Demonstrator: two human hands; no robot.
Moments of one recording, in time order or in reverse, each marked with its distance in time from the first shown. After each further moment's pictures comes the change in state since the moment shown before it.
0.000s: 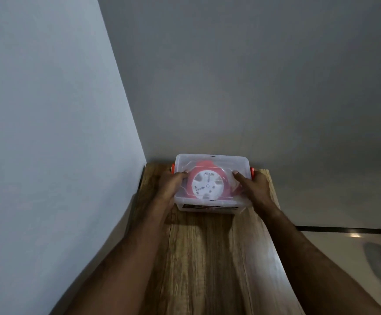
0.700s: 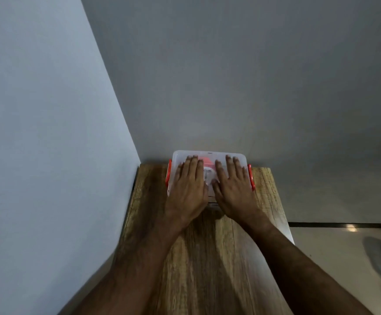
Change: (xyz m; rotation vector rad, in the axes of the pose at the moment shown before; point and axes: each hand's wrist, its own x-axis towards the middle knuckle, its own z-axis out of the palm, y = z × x) left_hand 0.001 -0.030 0.038 1.214 0.262 1.077; right_hand -0.006 0.003 0.046 -1.094 -0.073 -0.517
